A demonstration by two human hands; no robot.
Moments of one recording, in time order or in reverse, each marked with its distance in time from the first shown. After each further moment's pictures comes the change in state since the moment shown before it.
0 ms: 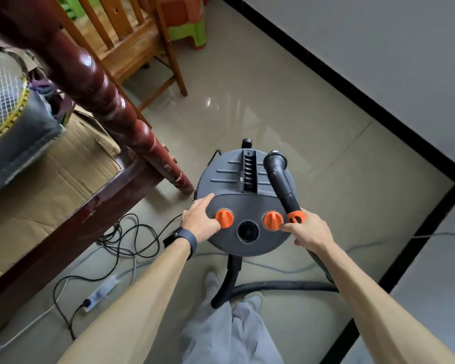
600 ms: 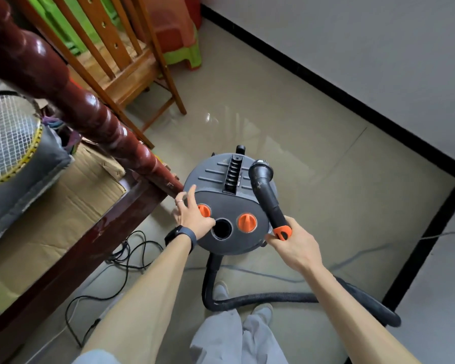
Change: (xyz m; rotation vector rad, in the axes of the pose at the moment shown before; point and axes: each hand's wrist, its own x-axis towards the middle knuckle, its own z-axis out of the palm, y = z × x) left_hand 0.022 0.006 -0.020 0.027 0.251 -0.018; right_hand -0.034 -0.014 0.027 0.075 0.095 -0.092
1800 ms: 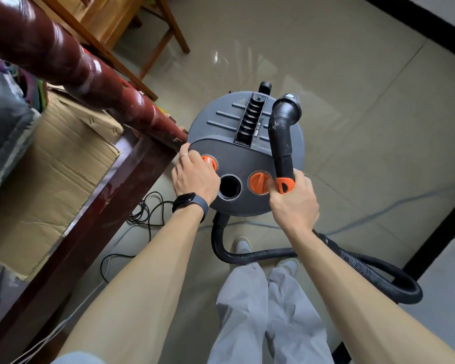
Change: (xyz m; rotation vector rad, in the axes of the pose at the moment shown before) left_hand 0.035 -0.032 0.014 0.352 0.356 0.150; right_hand 0.037 -0.019 0.113 0.124 0.339 0.104
